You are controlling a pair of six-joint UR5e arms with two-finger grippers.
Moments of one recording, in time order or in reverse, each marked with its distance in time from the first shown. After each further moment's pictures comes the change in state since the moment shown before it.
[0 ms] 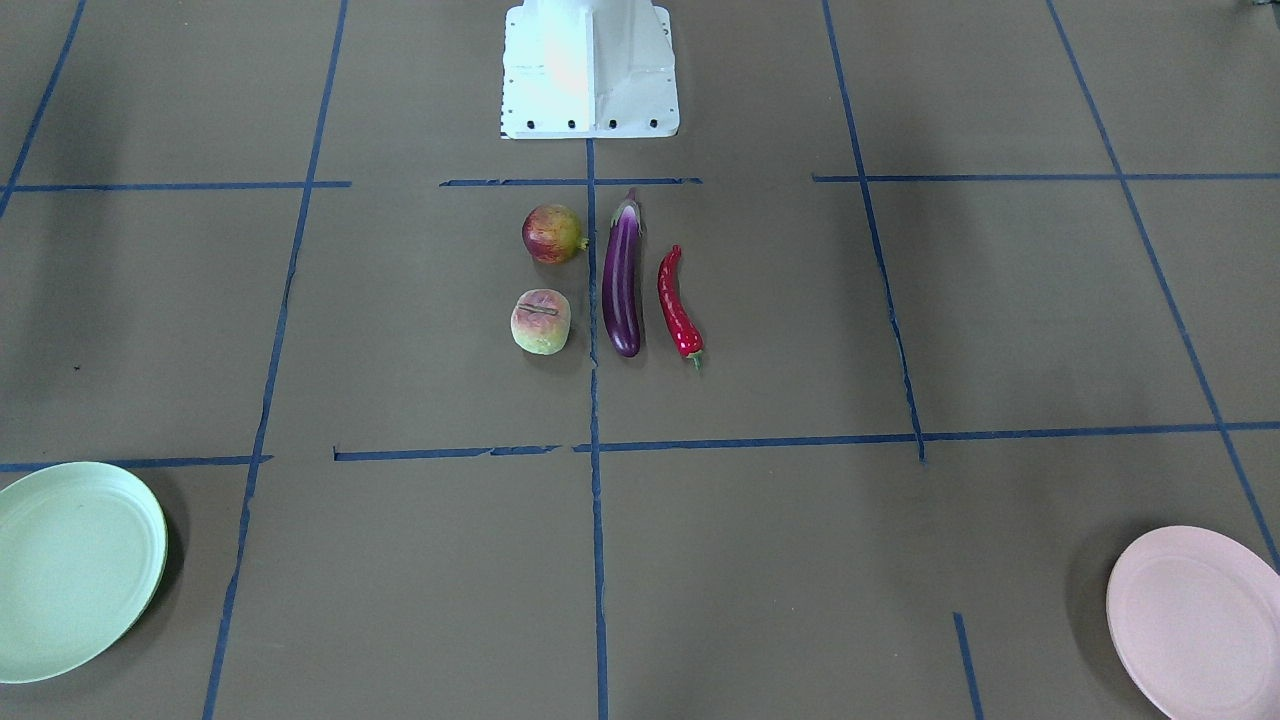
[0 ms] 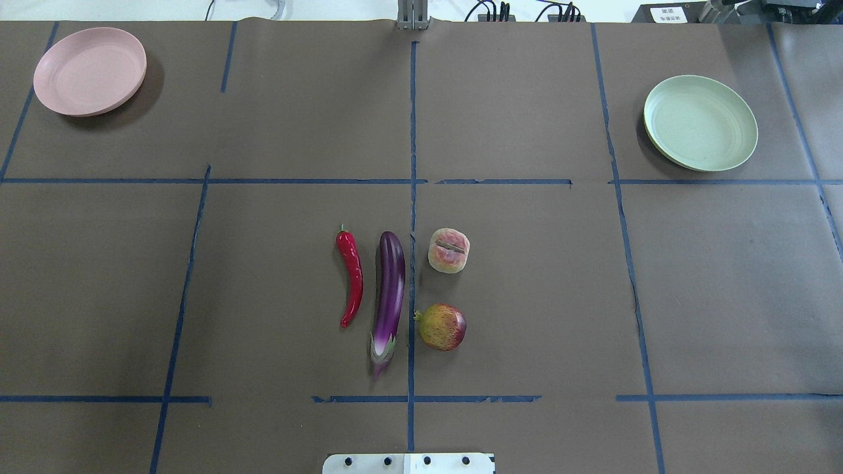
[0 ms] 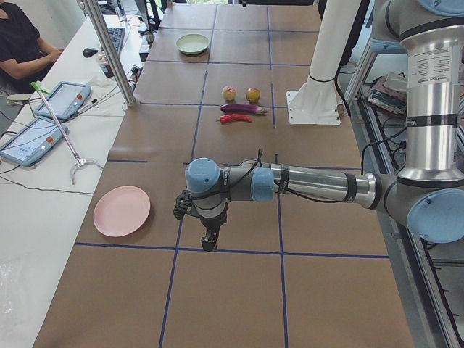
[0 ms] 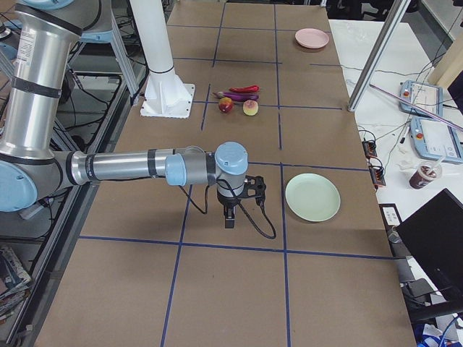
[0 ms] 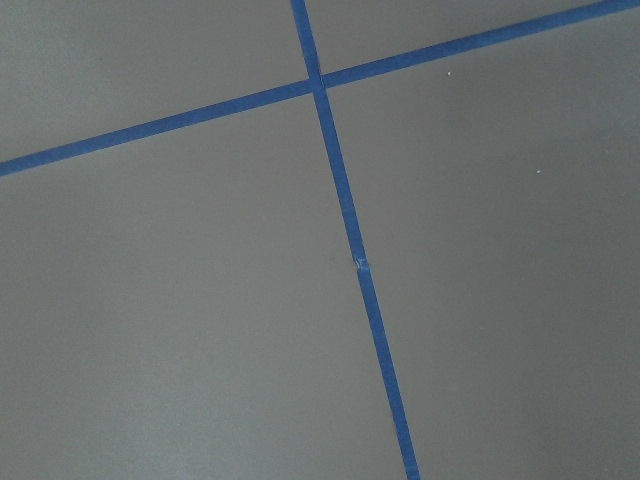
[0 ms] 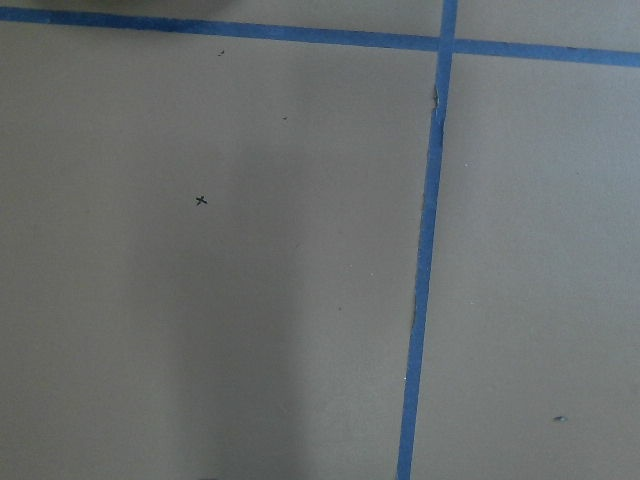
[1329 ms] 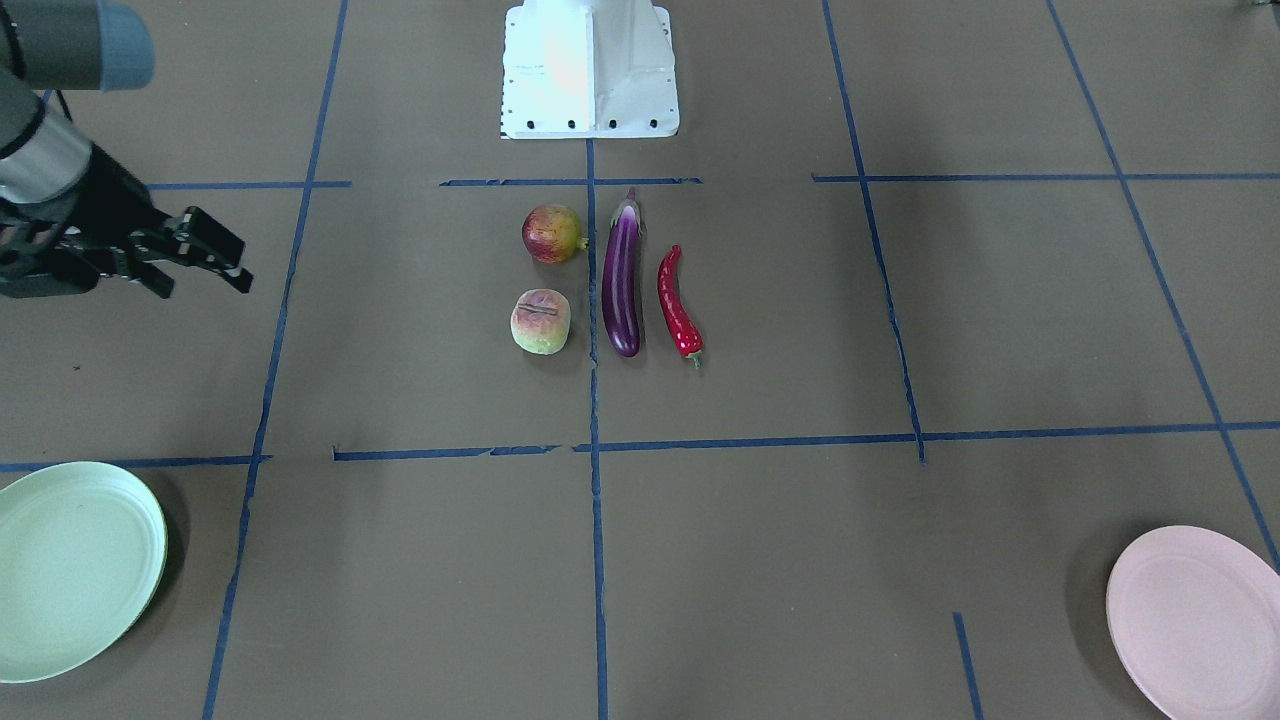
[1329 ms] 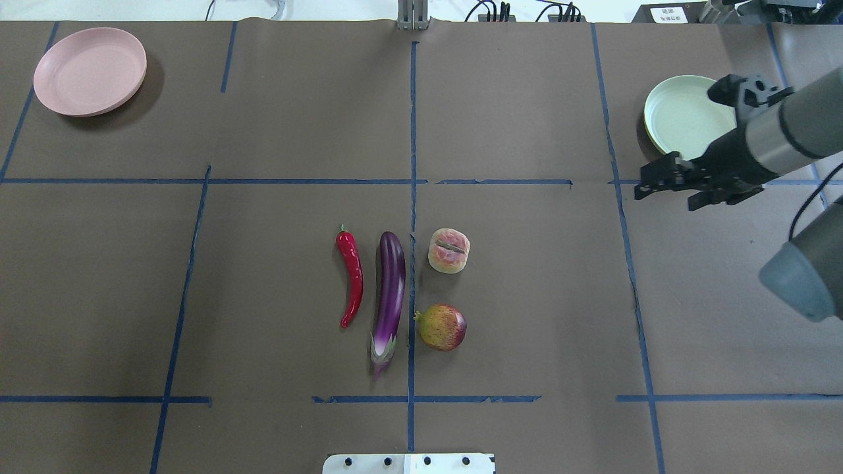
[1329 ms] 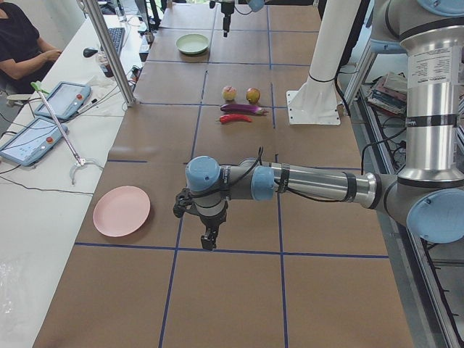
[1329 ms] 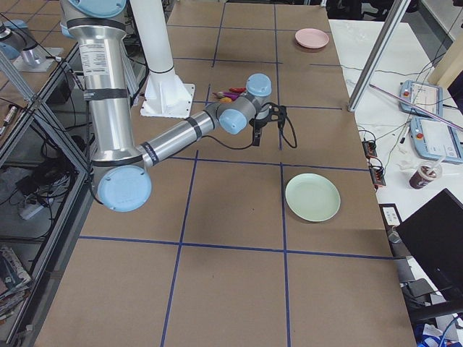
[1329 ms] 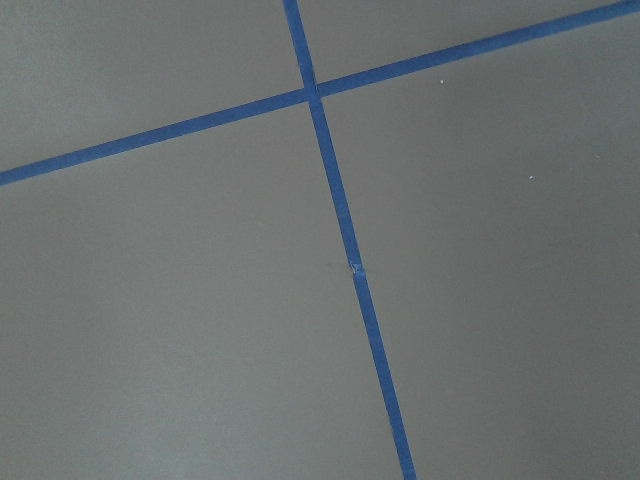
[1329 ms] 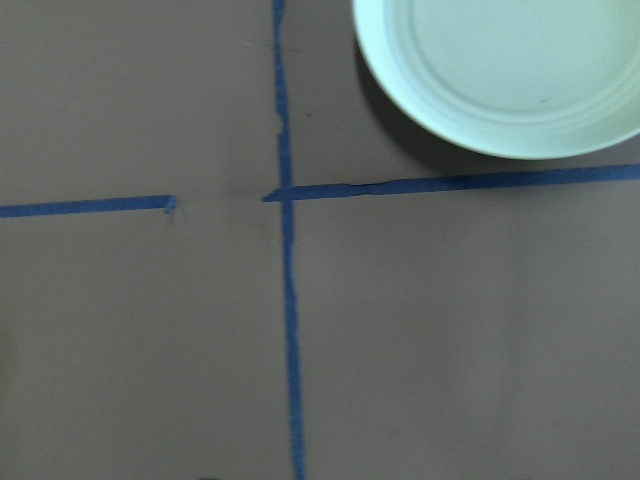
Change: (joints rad) left arm 0.001 0.000 -0.009 -0.001 0.000 -0.002; right arm -0.565 0.473 0.010 0.263 -0.141 1.075
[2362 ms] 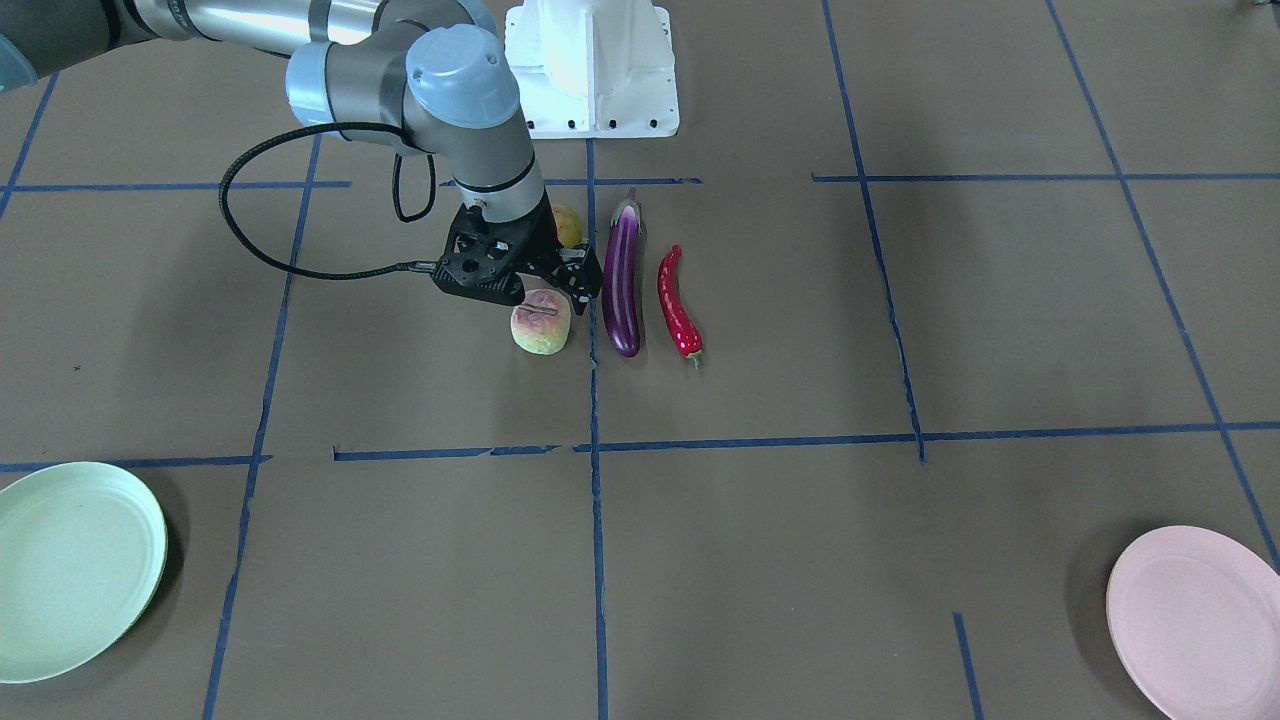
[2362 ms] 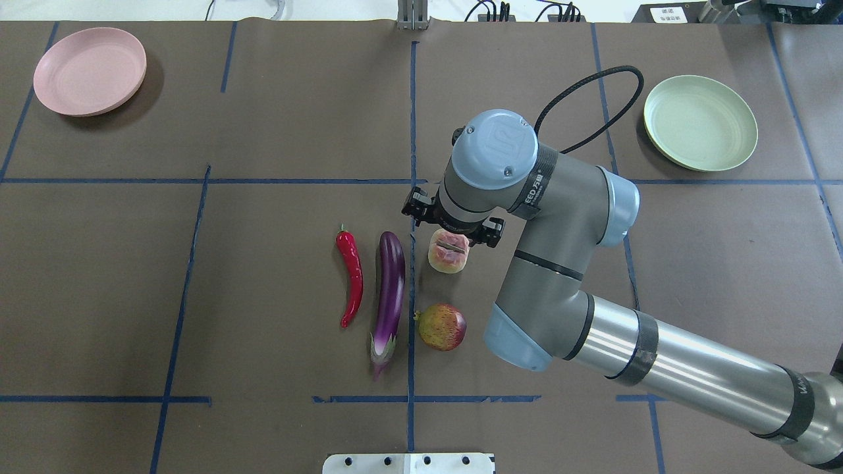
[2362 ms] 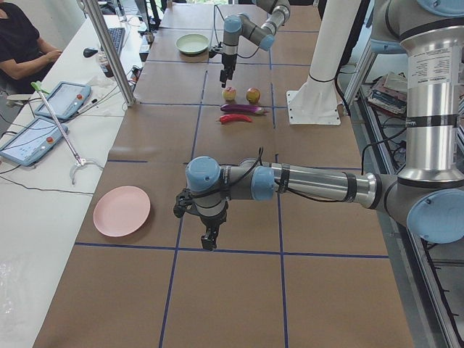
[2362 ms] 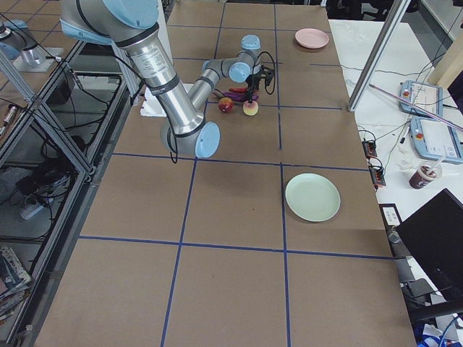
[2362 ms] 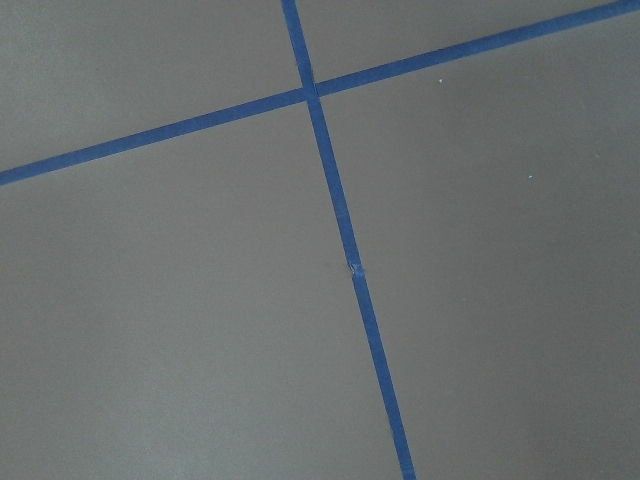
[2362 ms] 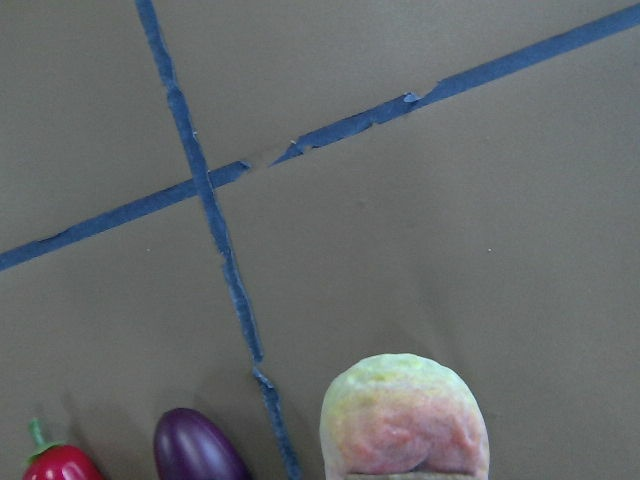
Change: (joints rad) left arm 0.001 0.001 0.000 -0.001 0.000 0.000; right arm -0.343 0.515 -0.314 -0.214 -0.345 0.404
